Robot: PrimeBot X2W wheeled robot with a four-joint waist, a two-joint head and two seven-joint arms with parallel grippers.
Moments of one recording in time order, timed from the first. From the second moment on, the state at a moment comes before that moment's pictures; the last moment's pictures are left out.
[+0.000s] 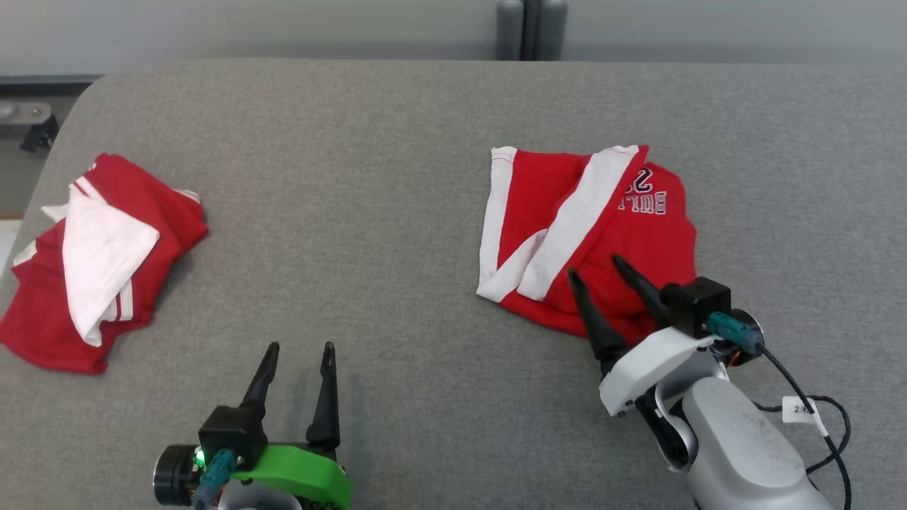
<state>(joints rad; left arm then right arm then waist) -0.05 0.05 -0.20 0.28 -0.22 -0.05 -0.26 -0.40 -0.05 0.27 0.55 0.28 0.13 -0.26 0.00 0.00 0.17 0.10</state>
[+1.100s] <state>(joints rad) -0.02 0.05 -0.26 0.33 -0.20 -0.05 -0.26 -0.82 -0.05 0.19 0.20 0.53 0.13 -0.26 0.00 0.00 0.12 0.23</state>
